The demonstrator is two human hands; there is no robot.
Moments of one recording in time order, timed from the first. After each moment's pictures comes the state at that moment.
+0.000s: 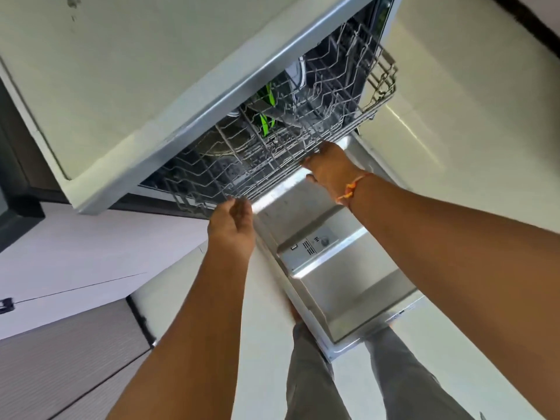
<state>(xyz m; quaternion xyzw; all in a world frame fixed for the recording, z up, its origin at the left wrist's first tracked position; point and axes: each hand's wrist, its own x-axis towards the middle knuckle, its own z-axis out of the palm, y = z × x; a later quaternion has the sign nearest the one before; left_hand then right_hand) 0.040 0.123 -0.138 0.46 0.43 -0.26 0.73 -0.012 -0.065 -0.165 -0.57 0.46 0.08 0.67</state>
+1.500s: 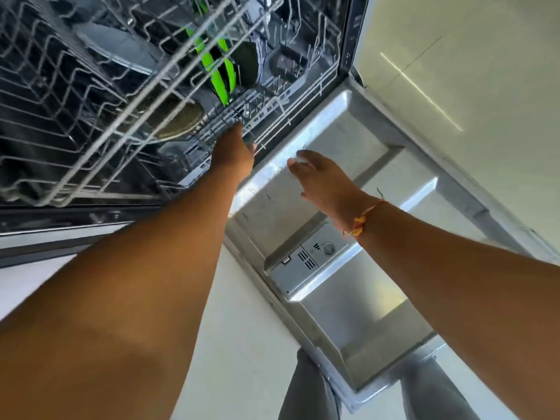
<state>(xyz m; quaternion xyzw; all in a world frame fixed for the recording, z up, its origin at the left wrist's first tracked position) 0.167 0.006 -0.421 0.93 -0.26 -0.26 0.06 -0.016 -0.066 -0.371 -0.56 0.44 0.06 0.70</state>
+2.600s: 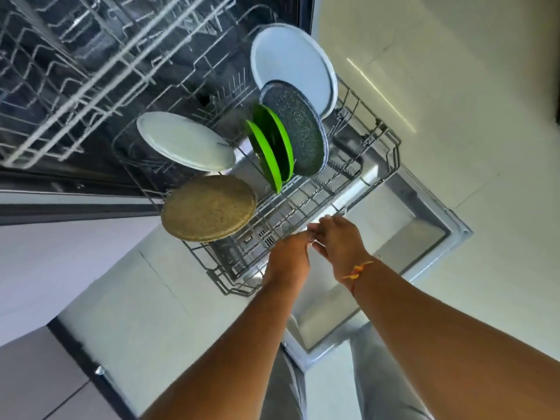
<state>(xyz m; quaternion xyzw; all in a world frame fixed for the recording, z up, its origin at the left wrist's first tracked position) -0.121 0.071 -0.380 0.86 -0.30 -0.39 0.12 -0.173 -0.025 -0.374 -0.24 0.69 -0.02 0.69</state>
